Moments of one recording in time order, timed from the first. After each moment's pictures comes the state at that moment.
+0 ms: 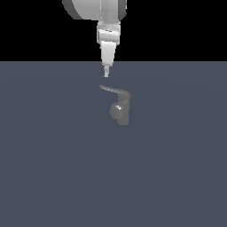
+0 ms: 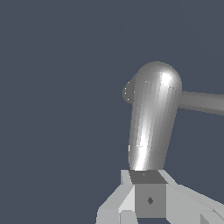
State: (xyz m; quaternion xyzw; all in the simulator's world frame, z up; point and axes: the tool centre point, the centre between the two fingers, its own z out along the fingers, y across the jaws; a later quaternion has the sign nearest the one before) arm 0.113 0.031 0.232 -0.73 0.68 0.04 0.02
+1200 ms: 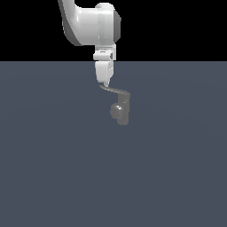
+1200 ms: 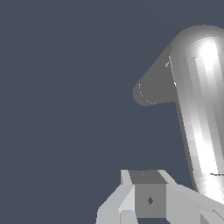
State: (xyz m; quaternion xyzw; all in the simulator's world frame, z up) arm 0.142 0.032 0.173 -0.66 0.75 0.00 0.00
